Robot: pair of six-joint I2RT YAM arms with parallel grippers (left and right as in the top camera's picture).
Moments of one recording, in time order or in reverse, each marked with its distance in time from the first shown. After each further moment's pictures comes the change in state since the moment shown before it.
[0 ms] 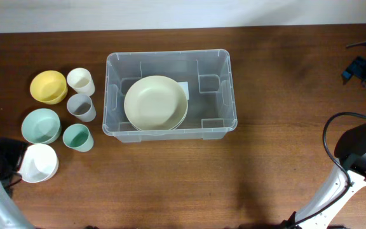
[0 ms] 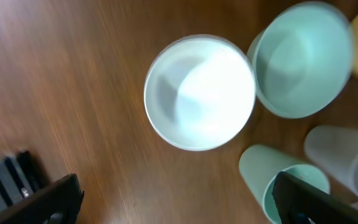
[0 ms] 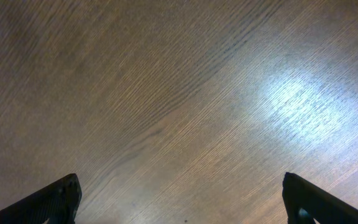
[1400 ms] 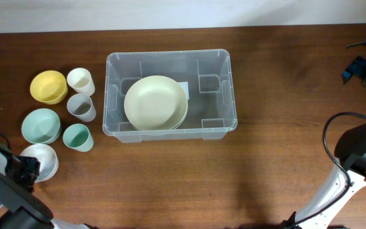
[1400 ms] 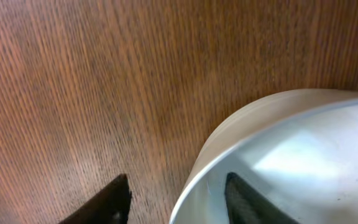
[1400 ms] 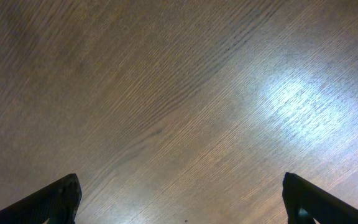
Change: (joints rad) left arm 0.000 0.401 -0.174 0.305 -0.126 -0.108; right arm 0.000 0.000 0.000 0.000 0.000 0.000
